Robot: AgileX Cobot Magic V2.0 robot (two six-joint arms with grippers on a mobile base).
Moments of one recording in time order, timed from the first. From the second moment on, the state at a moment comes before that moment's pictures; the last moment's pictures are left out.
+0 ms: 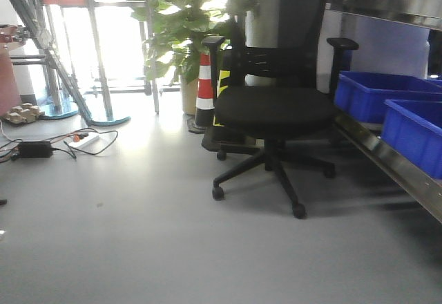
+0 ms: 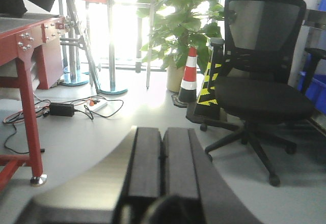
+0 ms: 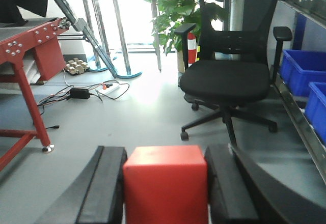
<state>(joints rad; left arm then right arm) -0.03 -0.01 0.03 0.00 0.01 -0.04 0.36 0.06 -0.60 -0.15 0.70 0.27</state>
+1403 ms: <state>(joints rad) -0.02 -0.01 0.03 0.00 0.01 -0.04 0.36 0.06 -0.60 -0.15 0.70 0.27</state>
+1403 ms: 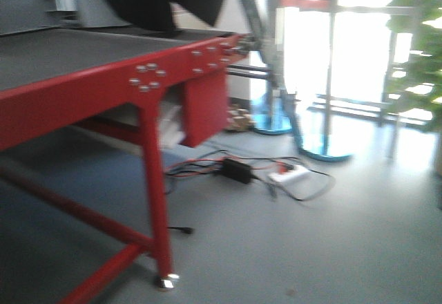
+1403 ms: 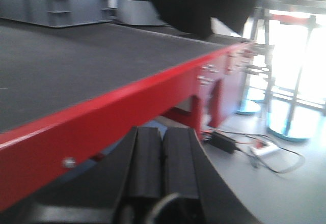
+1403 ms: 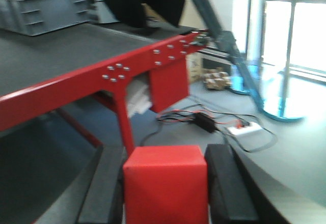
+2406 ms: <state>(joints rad) -0.05 -0.01 0.03 0.00 0.01 -0.04 0.36 0.06 -0.60 -0.15 0.70 0.27</state>
